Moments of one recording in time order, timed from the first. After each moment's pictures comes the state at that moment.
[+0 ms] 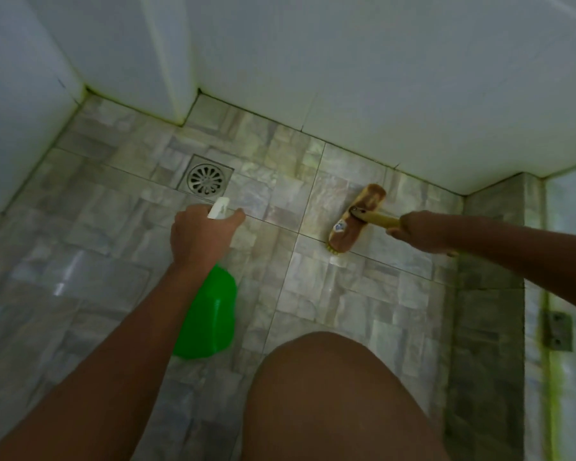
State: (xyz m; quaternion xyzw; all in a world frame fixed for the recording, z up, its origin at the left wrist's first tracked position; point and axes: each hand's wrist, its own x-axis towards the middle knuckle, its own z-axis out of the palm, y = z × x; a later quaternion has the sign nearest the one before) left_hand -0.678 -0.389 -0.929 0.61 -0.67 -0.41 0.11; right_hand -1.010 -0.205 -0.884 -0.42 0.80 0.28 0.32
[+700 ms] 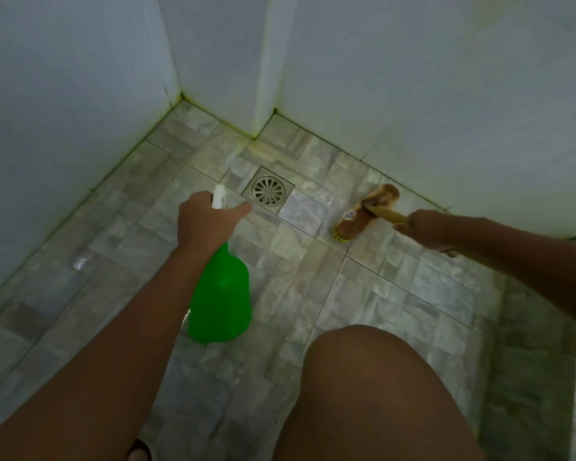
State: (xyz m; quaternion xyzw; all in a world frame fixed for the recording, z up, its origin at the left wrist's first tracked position) left_hand -0.599 -0.450 -0.925 0.64 -0.62 -0.42 0.17; right_hand -0.975 -0.315 -0.891 -0.45 0.80 0.25 0.30
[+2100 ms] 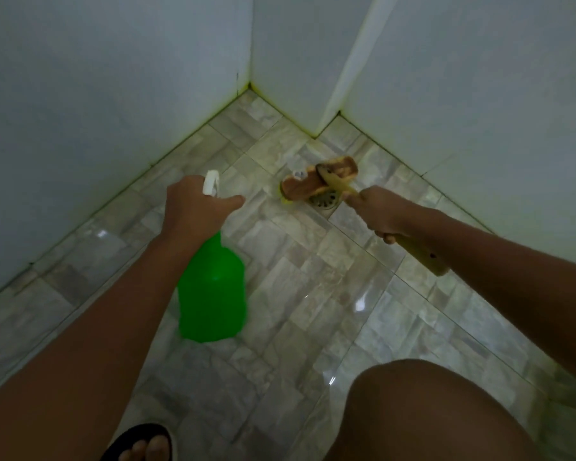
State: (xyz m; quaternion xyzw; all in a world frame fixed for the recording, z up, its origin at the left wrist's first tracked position) left_hand -0.508 -0.477 -0.929 0.67 -0.61 -0.37 0.19; right_hand -0.803 -0.430 -0.892 -0.47 0.79 0.06 0.39
